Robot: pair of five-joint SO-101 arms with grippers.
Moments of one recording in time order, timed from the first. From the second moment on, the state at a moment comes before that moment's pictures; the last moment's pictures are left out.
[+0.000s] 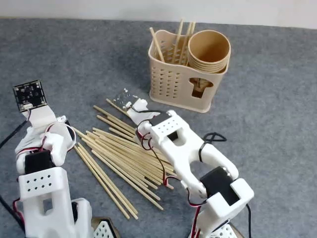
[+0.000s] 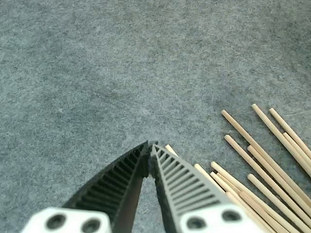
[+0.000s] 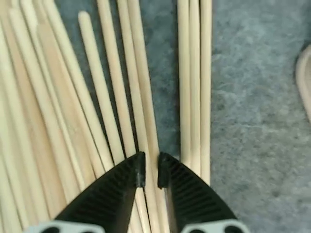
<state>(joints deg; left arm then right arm) -22.7 -56.5 61.0 47.3 8.3 -37.9 7.5 26.8 44.3 22.7</state>
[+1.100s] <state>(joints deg) -22.7 -56.5 61.0 47.3 8.3 -38.0 5.5 24.9 58.5 23.0</state>
